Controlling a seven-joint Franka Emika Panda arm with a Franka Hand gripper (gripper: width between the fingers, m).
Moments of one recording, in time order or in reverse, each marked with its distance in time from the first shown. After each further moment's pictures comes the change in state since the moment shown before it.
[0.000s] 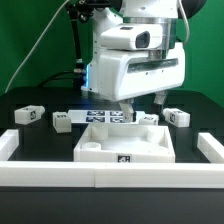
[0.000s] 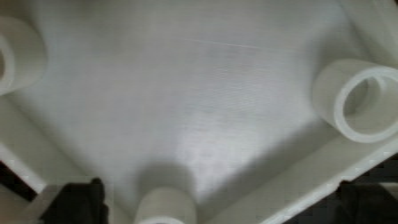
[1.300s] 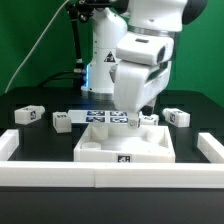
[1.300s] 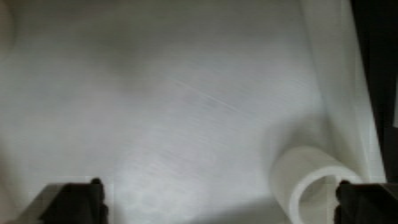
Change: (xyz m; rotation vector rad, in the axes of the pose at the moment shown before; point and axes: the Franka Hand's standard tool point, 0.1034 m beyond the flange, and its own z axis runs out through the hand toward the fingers) arm -0.017 -0.013 0.014 0.044 -0.127 -0.338
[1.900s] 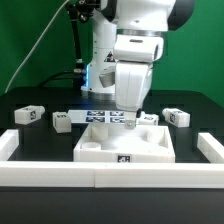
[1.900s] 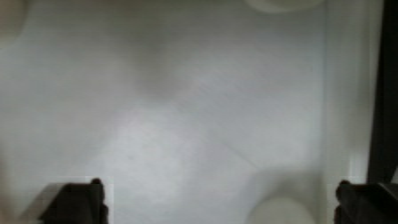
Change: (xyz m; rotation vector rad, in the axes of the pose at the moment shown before) arm -0.024 -0.013 0.012 -0.111 0.101 -0.269
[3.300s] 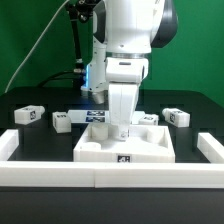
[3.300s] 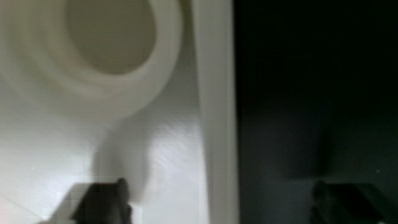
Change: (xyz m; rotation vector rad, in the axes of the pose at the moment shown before) arm -0.009 -0.043 0.037 0.029 0.020 0.007
